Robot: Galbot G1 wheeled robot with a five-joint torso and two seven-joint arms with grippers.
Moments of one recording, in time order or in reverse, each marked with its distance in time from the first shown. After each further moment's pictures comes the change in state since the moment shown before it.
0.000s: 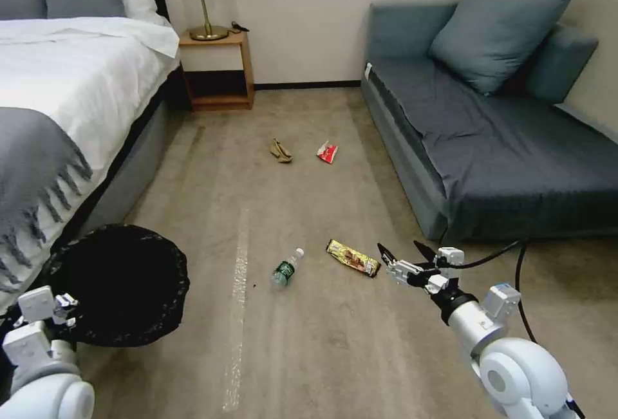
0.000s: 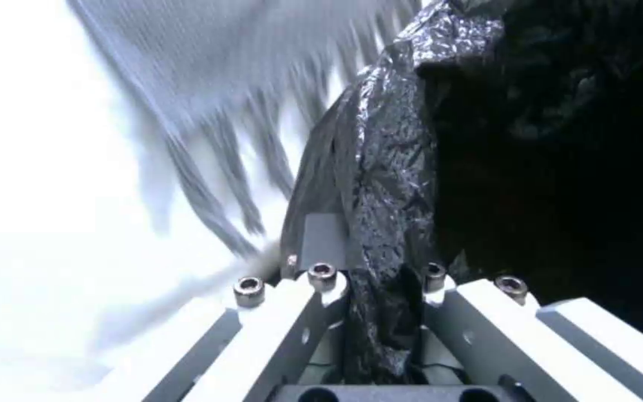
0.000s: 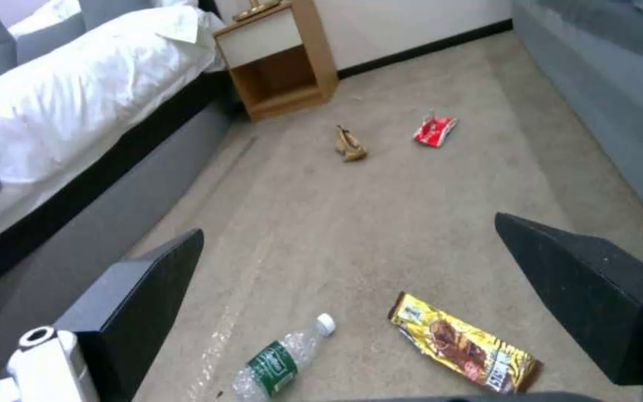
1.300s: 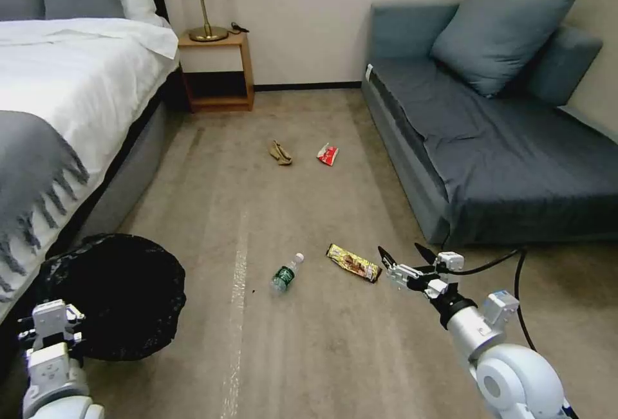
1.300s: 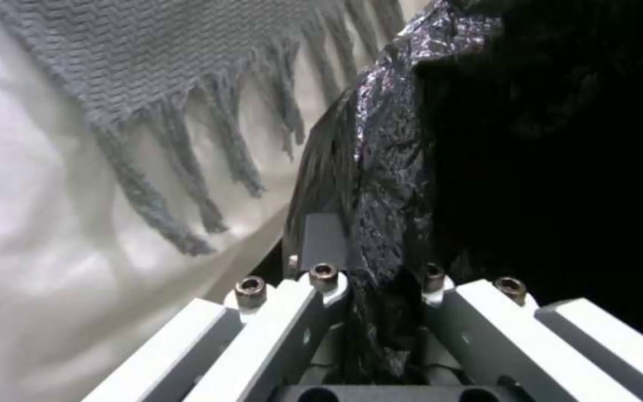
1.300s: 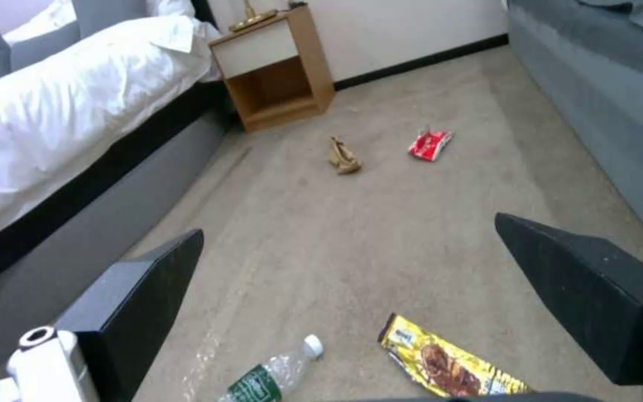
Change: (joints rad) left arm 0.022 -0.027 0.024 0.097 0.097 -0.121 0.031; right arm -0.021 0.015 0.001 -0.022 -0.035 0.060 -0.026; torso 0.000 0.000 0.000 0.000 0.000
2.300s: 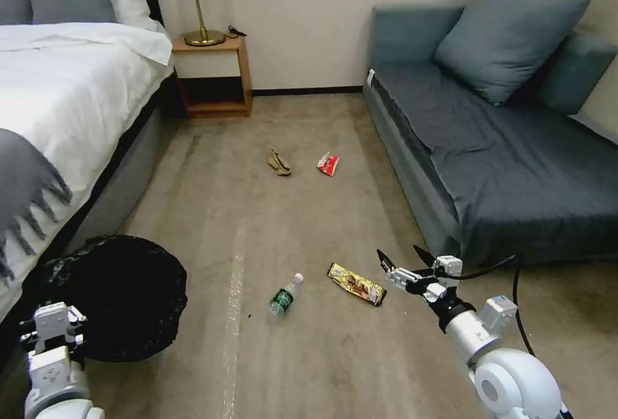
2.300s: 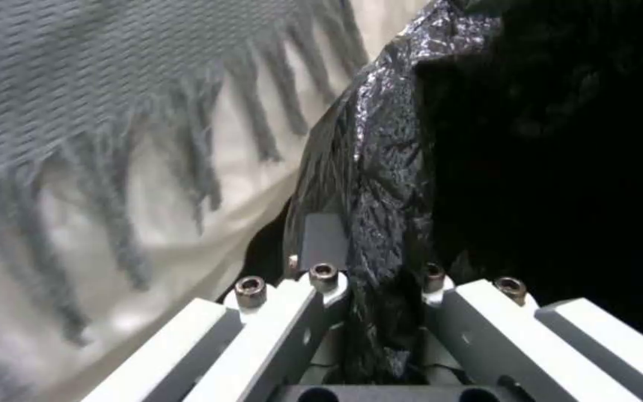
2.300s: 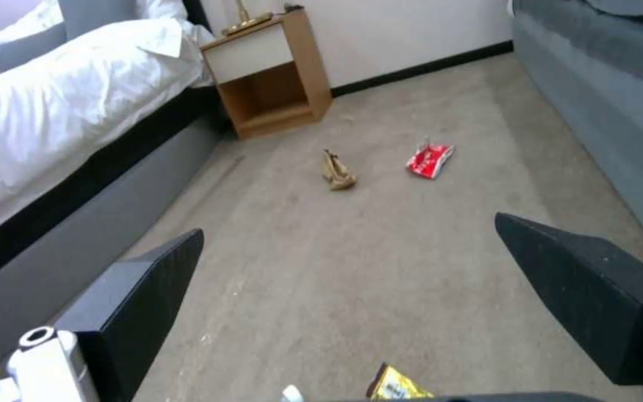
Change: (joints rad) left arm -0.003 0.002 0.001 0.026 0.000 -0.040 0.010; right arm -0.008 0.009 -0.006 -0.013 -0.025 0.024 -0.017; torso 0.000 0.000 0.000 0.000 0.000
